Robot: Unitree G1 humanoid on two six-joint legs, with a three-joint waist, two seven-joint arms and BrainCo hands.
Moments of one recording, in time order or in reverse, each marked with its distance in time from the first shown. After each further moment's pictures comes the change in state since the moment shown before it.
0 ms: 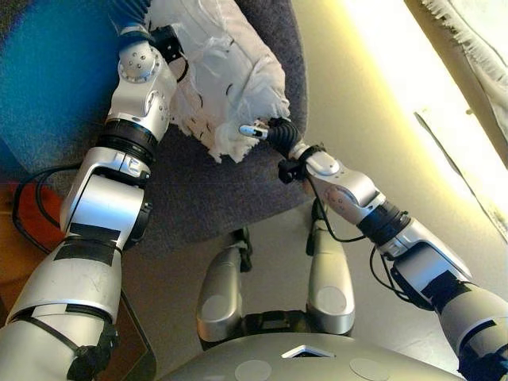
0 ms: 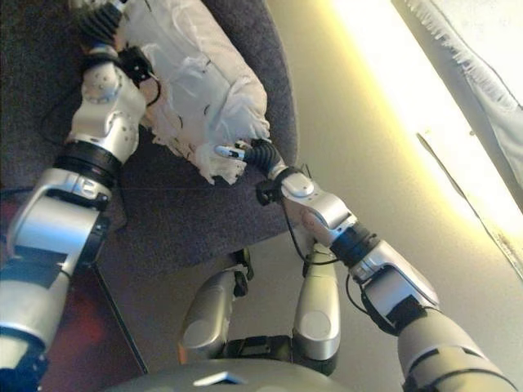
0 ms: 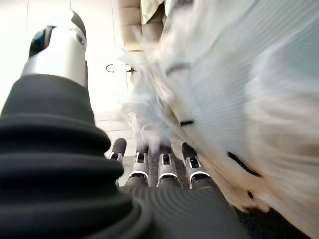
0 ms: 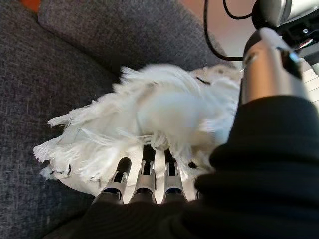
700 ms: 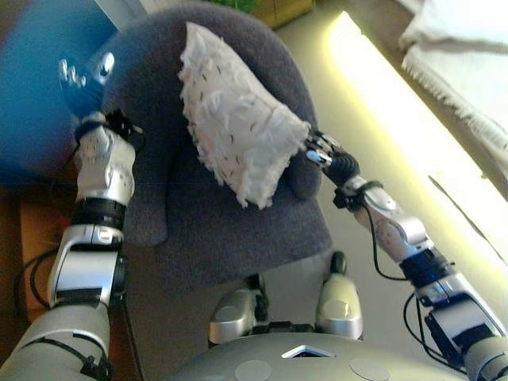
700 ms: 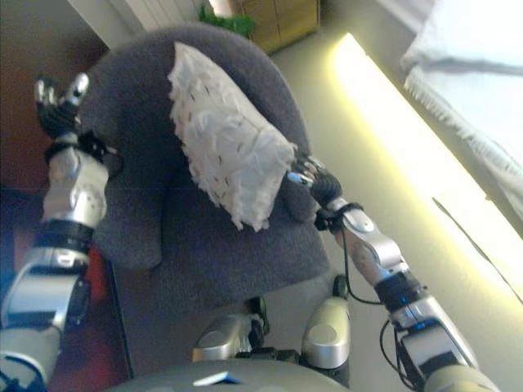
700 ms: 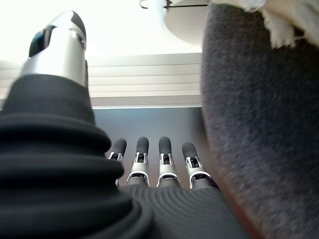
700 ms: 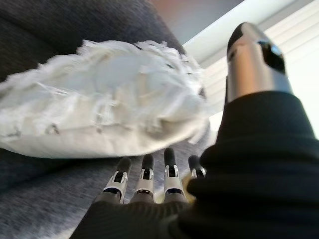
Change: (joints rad) left arm 0.677 0.072 0.380 -0.414 0.042 0.020 -0.150; right arm 0.506 -0.150 -0.346 -0.077 -0.008 -0.089 0.153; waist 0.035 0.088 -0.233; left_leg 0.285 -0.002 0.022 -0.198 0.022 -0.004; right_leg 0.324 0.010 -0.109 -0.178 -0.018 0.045
